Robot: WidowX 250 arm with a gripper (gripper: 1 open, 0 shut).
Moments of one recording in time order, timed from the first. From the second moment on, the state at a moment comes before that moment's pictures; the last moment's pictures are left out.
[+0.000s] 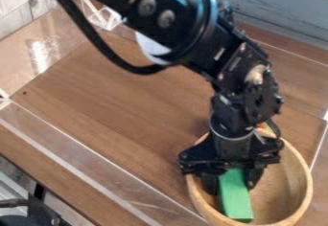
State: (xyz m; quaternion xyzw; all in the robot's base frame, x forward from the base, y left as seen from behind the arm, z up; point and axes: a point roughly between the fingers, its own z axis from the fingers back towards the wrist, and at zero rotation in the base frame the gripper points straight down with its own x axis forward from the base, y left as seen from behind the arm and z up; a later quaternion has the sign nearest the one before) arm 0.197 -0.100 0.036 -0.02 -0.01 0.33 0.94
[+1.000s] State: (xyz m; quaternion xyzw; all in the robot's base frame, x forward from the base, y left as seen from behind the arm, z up) arm 0.187 -0.104 0.057 0.00 -0.02 0.45 0.89
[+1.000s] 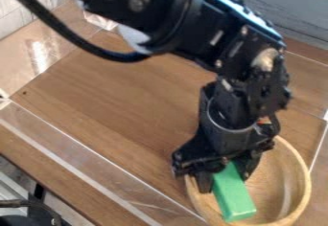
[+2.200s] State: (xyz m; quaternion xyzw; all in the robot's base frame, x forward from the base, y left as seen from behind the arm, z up) arm 0.188 -0.086 0.071 0.06 -0.09 0.36 0.93
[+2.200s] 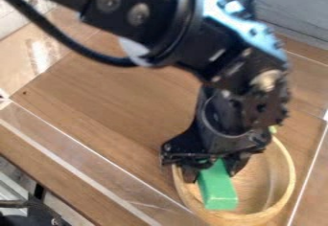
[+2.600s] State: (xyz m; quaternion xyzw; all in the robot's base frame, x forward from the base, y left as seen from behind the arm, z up) arm 0.189 -0.075 0.097 0.07 -0.11 0.31 0.94
